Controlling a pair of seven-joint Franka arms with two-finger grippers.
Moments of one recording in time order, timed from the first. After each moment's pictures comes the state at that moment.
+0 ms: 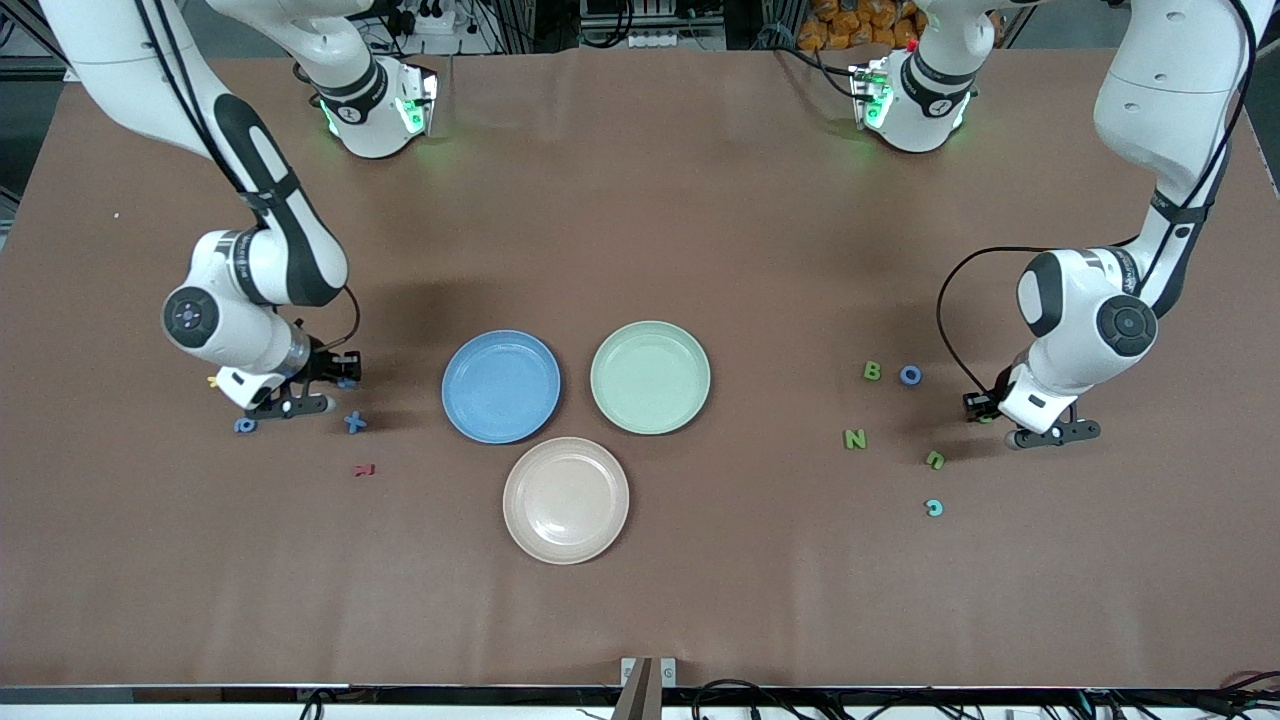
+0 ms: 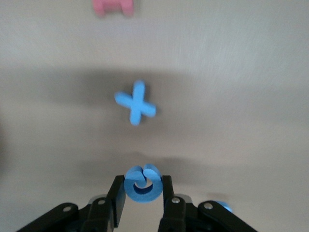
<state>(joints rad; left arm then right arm) 0.09 0.51 -0.05 -2.09 0.04 2.66 -0.12 0.03 0.40 -0.01 -2.15 0.06 2.43 -0.13</state>
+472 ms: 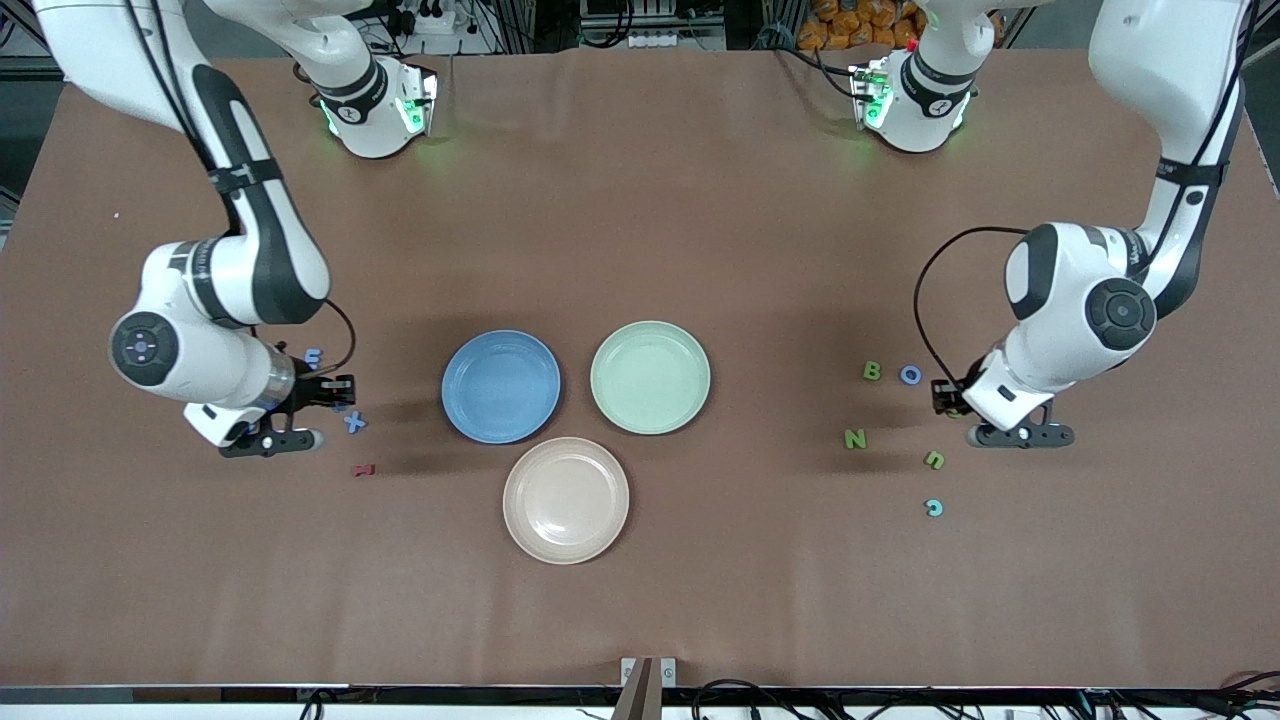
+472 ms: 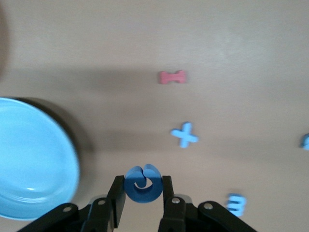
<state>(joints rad) 0.05 0.36 -0.20 -1.96 0.04 2.32 -0.12 0.11 0.40 0.00 -1.85 0.06 2.12 0.00</state>
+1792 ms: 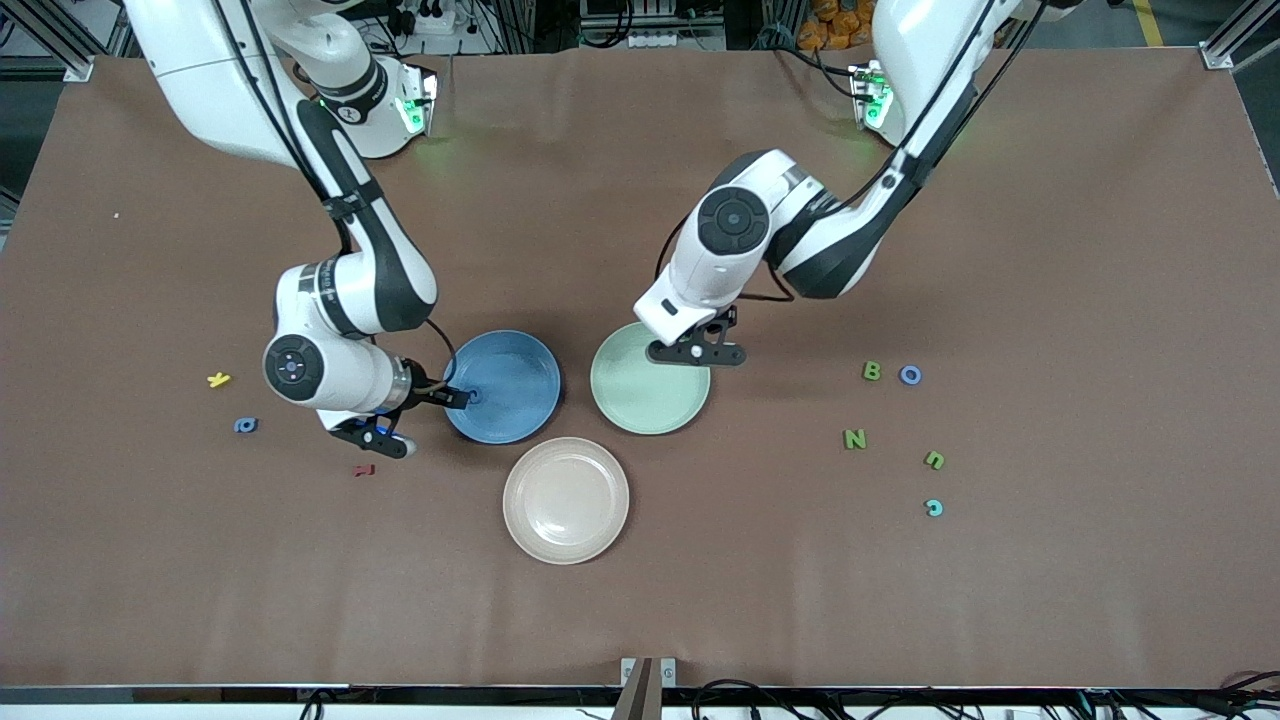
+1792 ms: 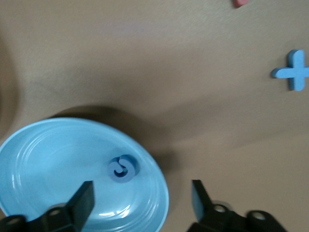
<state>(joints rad) -0.40 0.57 -0.40 -1.64 0.08 2.22 -0.74 0.28 0.53 -0.01 -1.82 0.22 2.17 0.47</state>
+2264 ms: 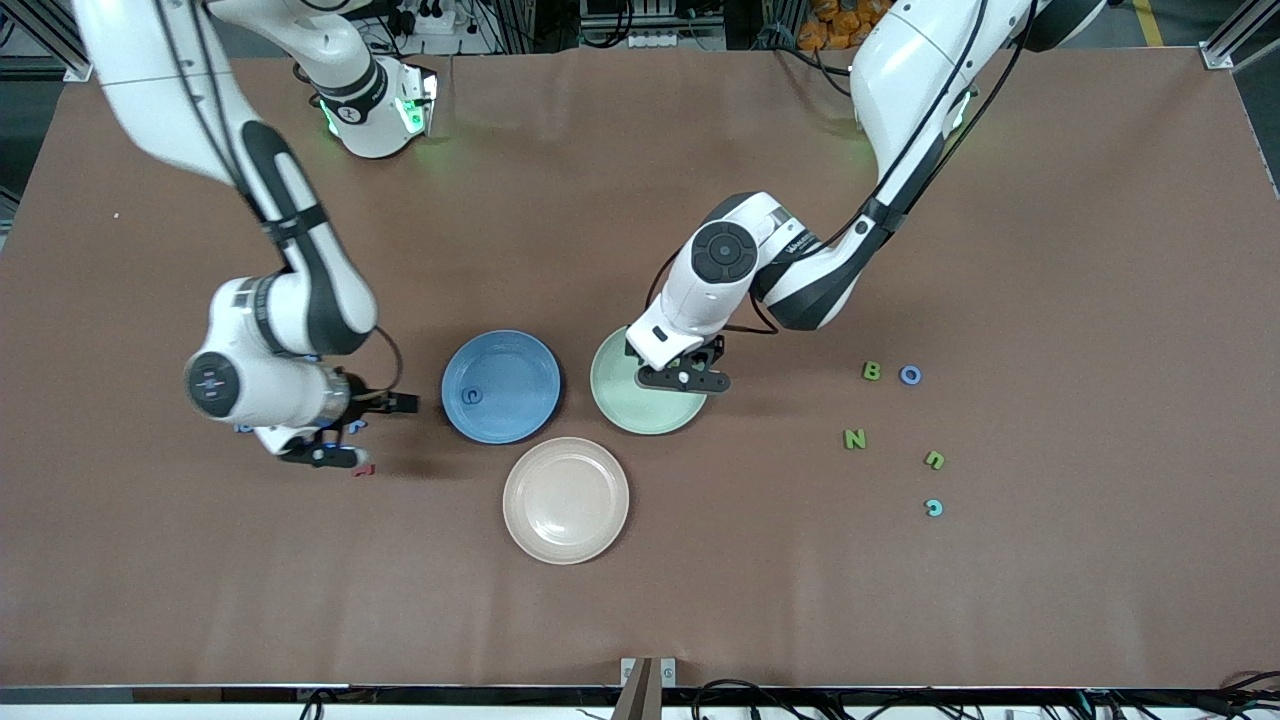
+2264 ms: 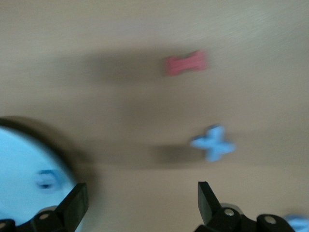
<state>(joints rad) -0.41 0.67 -0.38 -1.62 0.16 2.37 -0.74 0.12 0.54 -0.03 -1.82 0.22 2.17 0.02</state>
